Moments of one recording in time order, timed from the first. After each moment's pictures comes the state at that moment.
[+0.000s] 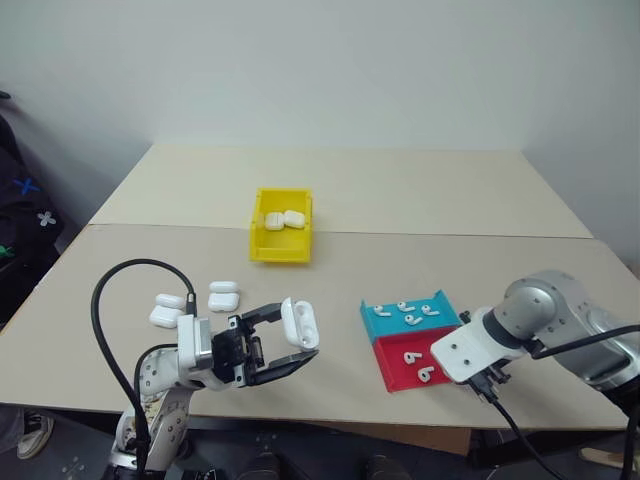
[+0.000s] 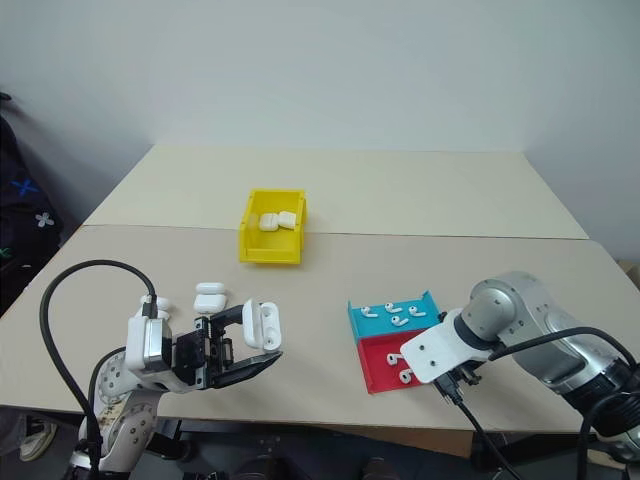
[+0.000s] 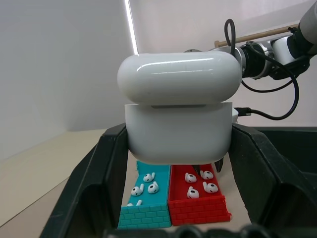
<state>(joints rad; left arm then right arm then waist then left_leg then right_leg) -0.04 0.41 0.00 -0.29 -0.63 -0.17 -1.19 -0.52 -1.12 0.43 -0.27 -0.20 0.07 1.54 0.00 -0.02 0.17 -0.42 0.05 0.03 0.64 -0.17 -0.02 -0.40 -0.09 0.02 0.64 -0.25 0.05</state>
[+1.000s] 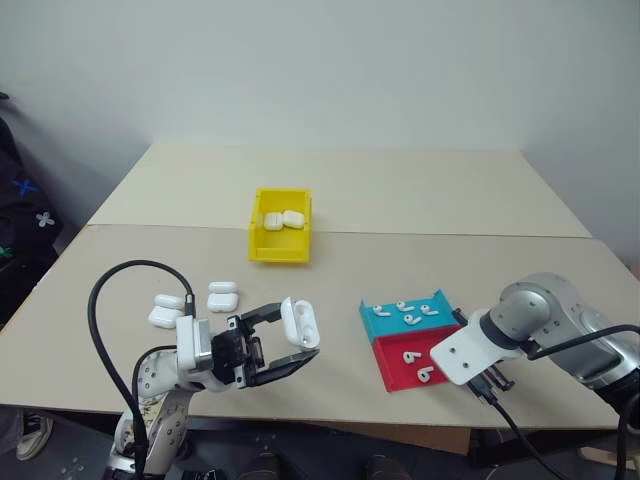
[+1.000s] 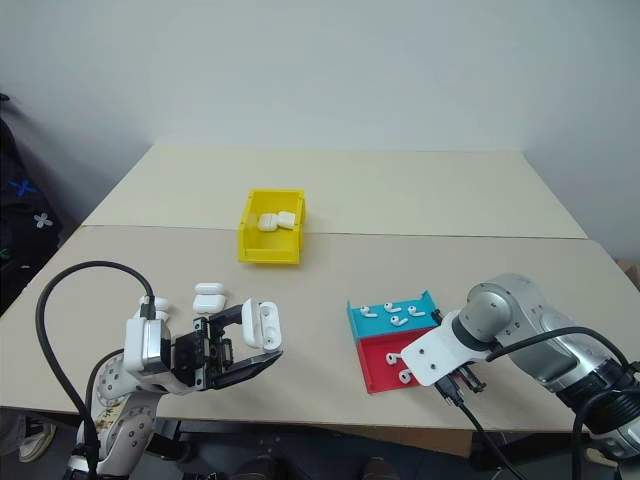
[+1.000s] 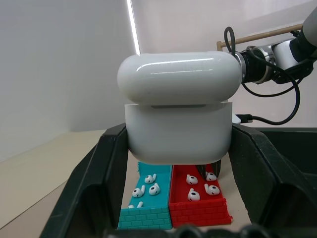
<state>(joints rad) -0.03 0.41 0.00 -0.30 -0.63 -0.17 -1.17 -0.52 -1.09 0.44 -0.22 -0.23 0.00 1.54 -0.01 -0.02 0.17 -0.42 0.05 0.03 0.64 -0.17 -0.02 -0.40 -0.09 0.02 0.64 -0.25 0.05</state>
